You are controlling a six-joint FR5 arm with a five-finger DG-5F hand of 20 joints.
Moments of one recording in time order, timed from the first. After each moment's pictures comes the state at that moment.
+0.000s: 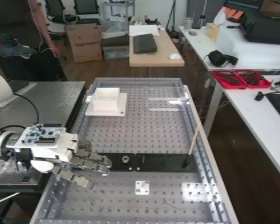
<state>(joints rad) 1.07 -1.93 -2.25 -2.26 -2.07 -0.89</state>
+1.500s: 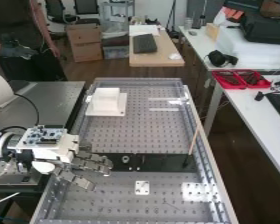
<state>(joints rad) 1.07 -1.94 -2.24 -2.27 -2.07 -0.90</state>
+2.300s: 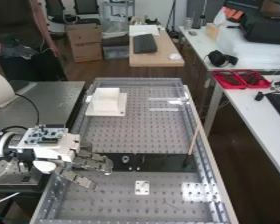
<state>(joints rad) 1.07 -1.94 -2.23 -2.27 -2.07 -0.91</state>
